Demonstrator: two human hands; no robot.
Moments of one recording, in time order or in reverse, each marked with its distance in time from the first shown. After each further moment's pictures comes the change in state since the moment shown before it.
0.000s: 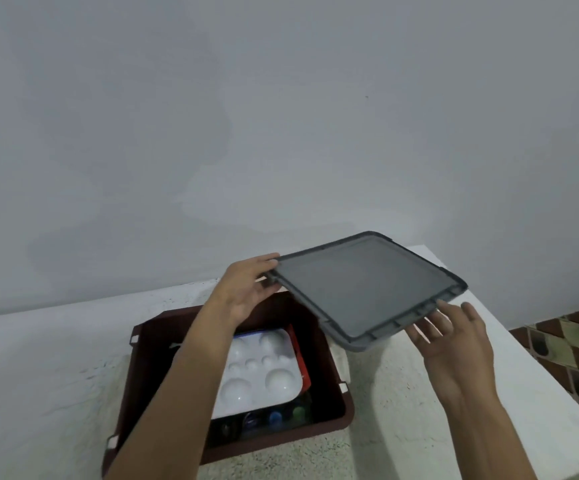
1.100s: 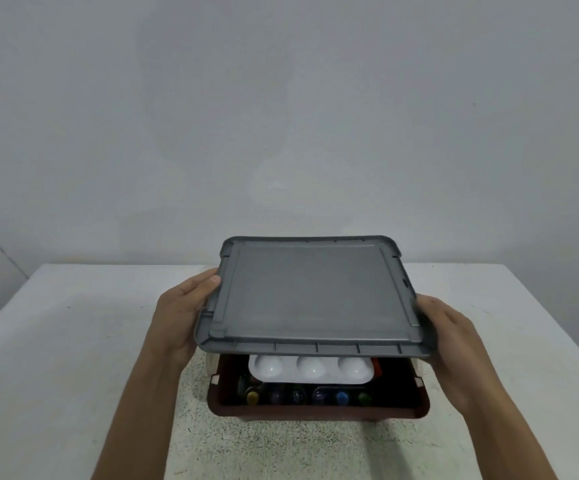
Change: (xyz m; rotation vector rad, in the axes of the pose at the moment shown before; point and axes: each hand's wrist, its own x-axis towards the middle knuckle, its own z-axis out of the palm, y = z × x) left_hand -0.153 0.031 -0.156 0.071 0.384 0.284; right_hand -0.053 0.046 0.061 -0.640 -0.463 0.079
